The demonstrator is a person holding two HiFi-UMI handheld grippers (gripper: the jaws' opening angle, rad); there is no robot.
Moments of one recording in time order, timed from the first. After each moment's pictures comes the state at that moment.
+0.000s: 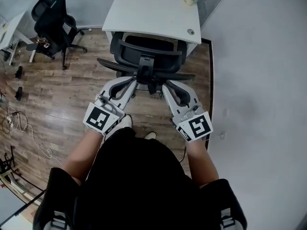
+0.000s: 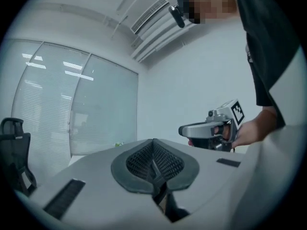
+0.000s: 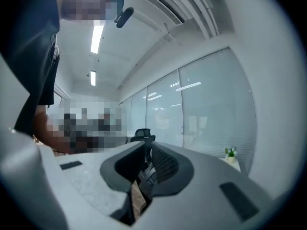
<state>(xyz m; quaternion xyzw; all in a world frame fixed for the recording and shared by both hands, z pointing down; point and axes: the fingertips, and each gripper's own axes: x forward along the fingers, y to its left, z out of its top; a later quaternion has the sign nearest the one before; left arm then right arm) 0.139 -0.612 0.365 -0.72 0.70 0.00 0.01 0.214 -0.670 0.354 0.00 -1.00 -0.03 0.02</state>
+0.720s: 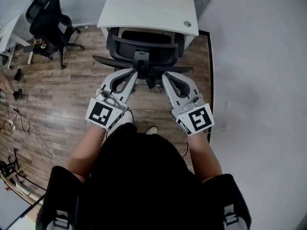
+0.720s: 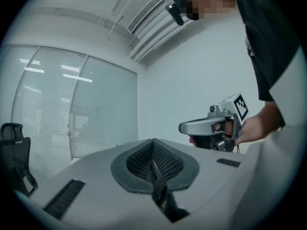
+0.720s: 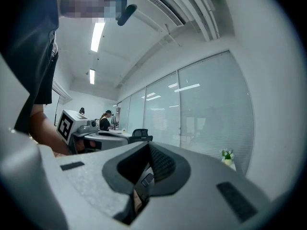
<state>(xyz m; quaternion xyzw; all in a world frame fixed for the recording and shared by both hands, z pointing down) 0.147 -0.634 0.364 -0.71 0.70 -0.01 0.02 0.215 -0.681 0.347 0.01 -1.00 -0.05 0.02</state>
